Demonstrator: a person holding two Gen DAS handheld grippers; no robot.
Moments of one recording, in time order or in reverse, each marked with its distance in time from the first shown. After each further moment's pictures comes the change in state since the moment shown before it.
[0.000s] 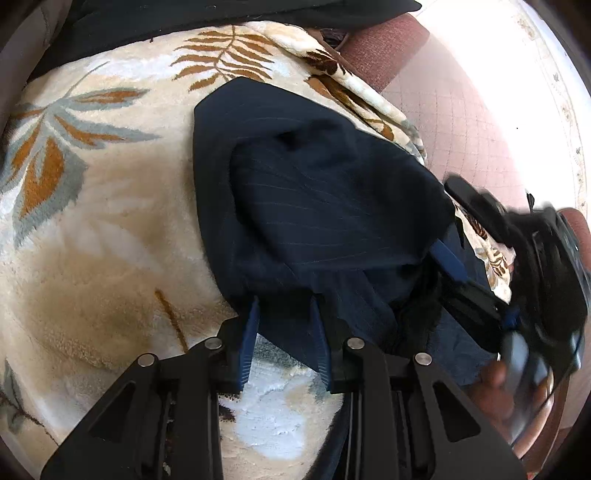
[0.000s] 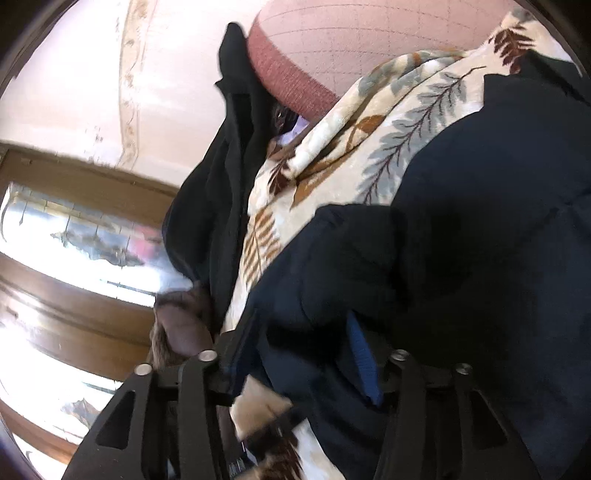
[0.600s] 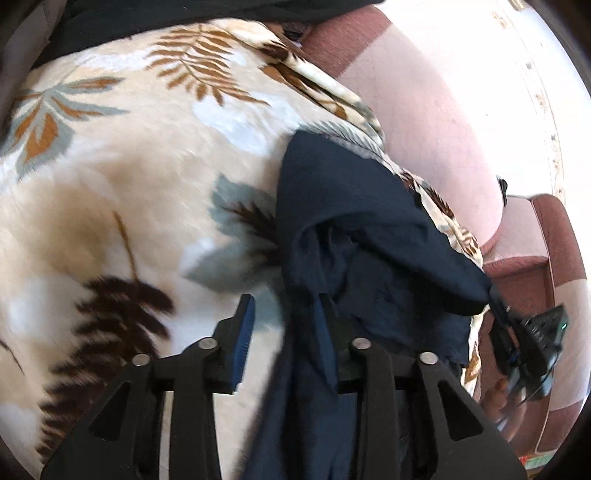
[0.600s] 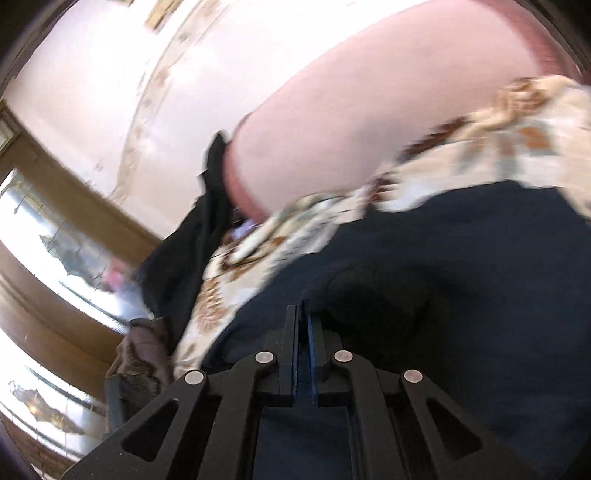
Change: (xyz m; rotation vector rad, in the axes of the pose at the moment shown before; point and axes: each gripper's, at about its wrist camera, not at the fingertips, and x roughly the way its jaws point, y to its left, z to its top) left arm -0.026 -0.036 -0.042 0.020 0.029 -0.090; right arm -0.244 -0.078 -0.013 -0.135 -0.289 -0.190
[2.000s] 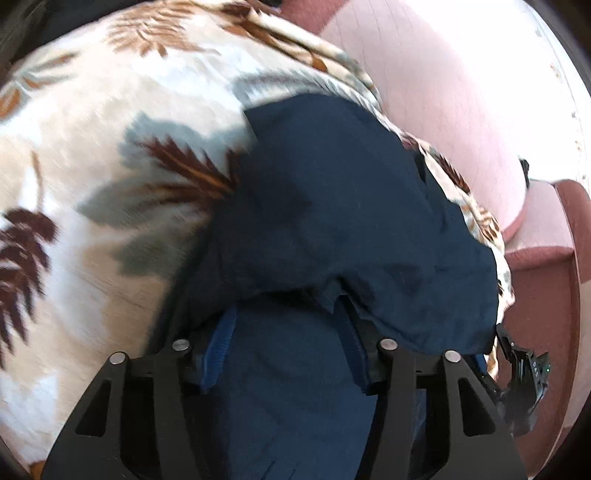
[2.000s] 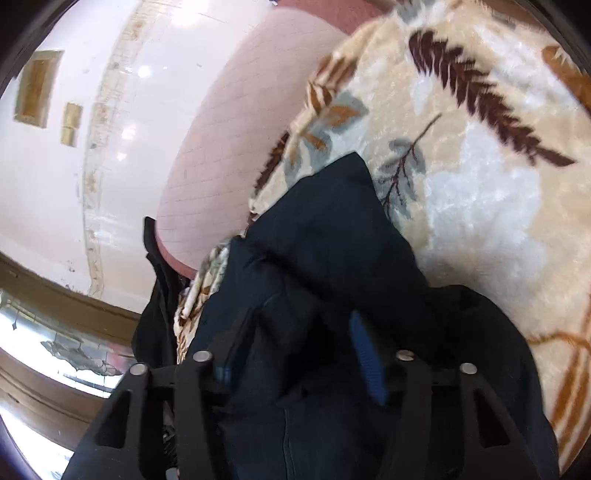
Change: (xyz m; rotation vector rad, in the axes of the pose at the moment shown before) left arm 0.050 -0.061 -0.025 -0.020 -0.001 0.131; right arm -0.043 -0.138 -0.009 0.387 -0.059 -0.036
